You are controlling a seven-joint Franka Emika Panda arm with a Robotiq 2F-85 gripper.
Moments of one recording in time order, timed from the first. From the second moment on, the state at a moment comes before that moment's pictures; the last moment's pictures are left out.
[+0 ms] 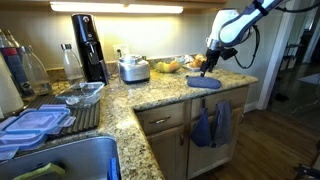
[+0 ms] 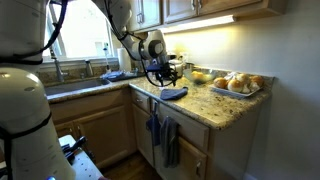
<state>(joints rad) 0.01 0.31 0.04 -2.00 -0.13 2.61 -0.04</state>
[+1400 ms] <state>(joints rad) -0.05 0.67 0.03 -1.57 -0.10 2.54 -0.19</state>
